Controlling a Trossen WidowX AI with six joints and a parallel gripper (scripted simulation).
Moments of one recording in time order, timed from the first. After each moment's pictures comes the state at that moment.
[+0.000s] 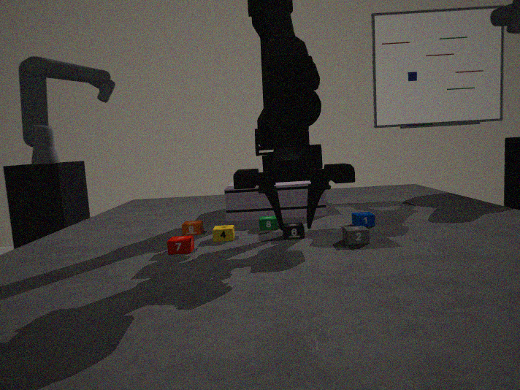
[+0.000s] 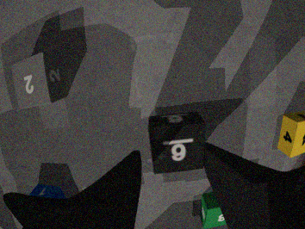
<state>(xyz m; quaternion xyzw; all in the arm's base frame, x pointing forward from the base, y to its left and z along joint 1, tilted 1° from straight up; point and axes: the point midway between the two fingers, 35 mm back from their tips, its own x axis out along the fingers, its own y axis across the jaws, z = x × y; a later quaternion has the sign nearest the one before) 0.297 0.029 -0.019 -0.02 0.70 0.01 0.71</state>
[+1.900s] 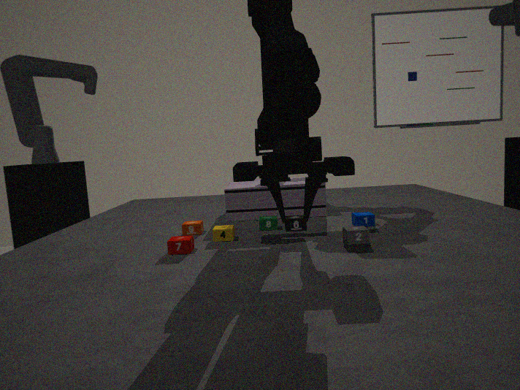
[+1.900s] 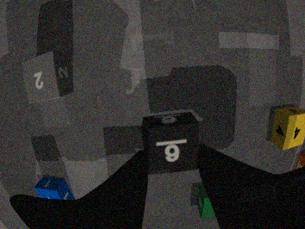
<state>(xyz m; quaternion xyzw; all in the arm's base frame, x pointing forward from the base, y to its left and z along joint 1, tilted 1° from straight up) 0.296 0.029 -0.008 -0.02 0.70 0.01 0.71</state>
